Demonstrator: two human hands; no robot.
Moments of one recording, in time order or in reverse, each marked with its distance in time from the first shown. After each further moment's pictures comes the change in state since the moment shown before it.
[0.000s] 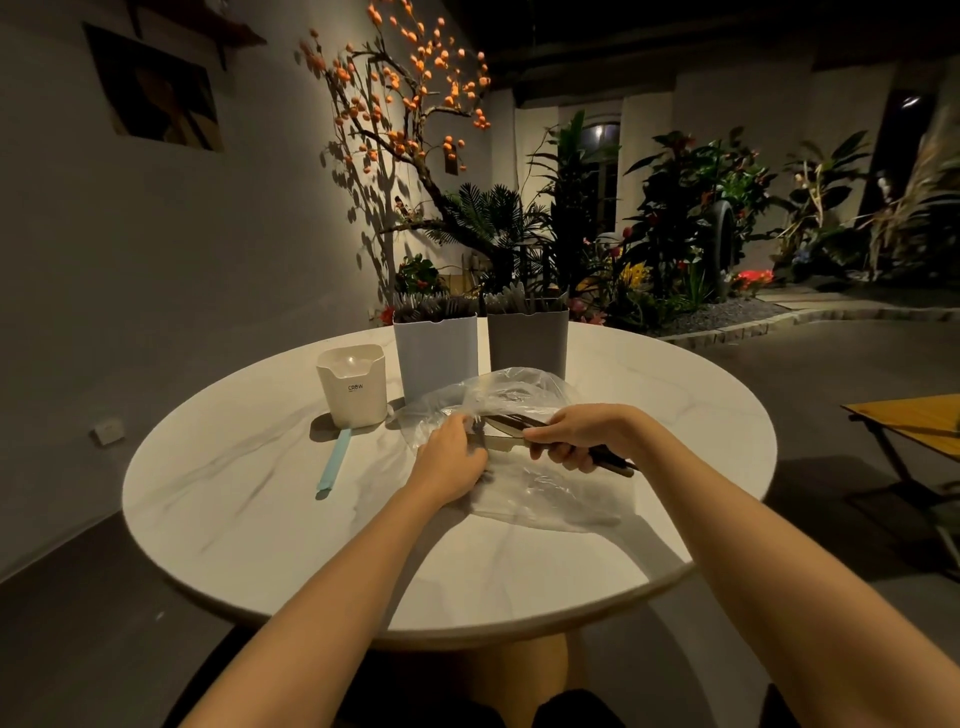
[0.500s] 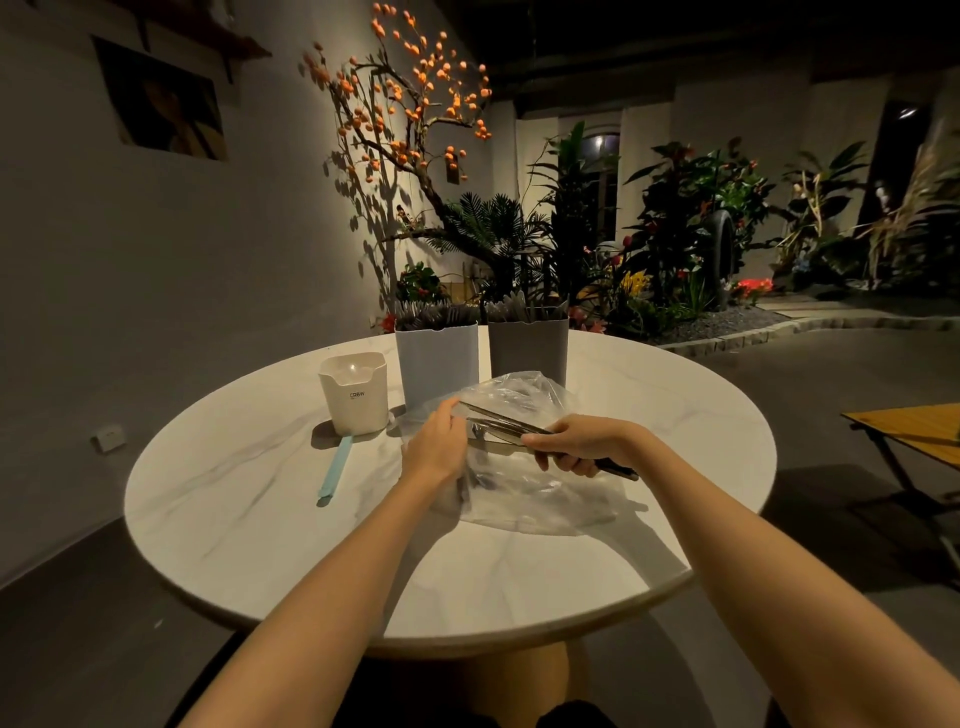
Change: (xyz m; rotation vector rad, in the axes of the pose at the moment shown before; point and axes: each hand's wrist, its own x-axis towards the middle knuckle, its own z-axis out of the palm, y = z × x) left_hand 0.008 0.008 -0.018 -0.054 0.142 -0.053; right_hand 0.002 0.008 -0.001 -0.097 0.026 -0.129
